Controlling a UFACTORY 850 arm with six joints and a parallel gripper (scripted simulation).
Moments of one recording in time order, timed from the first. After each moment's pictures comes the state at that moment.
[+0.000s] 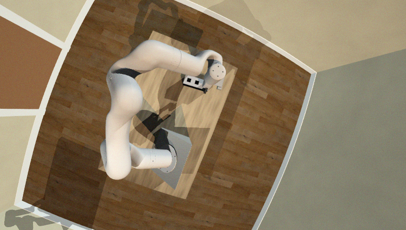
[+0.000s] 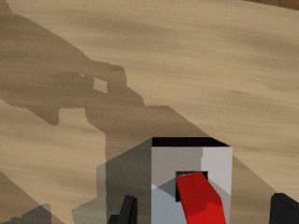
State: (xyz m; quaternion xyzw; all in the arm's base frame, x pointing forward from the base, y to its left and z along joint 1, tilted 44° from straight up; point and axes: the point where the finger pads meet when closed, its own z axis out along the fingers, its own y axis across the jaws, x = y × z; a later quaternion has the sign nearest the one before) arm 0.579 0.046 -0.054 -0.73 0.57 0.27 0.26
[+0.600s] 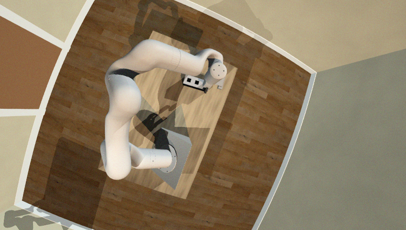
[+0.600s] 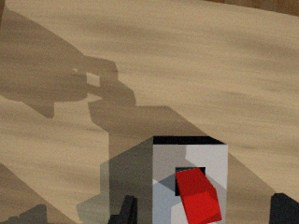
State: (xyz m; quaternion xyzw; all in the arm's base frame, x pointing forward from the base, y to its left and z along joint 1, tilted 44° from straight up) arm 0.582 0.036 -0.043 -0.73 0.57 0.27 0.26
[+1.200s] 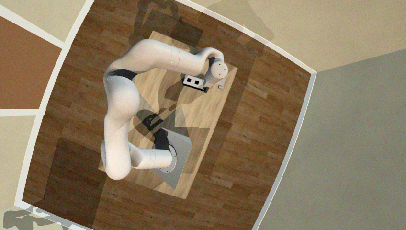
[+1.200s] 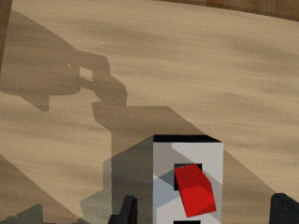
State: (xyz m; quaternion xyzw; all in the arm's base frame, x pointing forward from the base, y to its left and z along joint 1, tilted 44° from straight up) arm 0.584 0.025 -0.033 -0.73 0.57 0.27 0.26
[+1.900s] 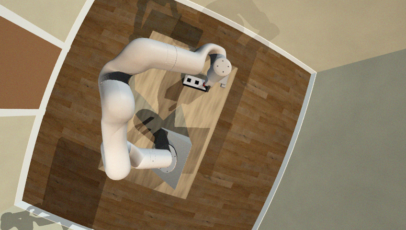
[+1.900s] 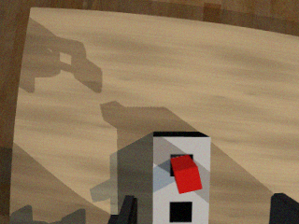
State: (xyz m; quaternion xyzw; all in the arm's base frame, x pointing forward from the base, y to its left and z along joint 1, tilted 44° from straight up) arm 0.589 -0.009 0.003 -0.73 0.57 0.27 0.26
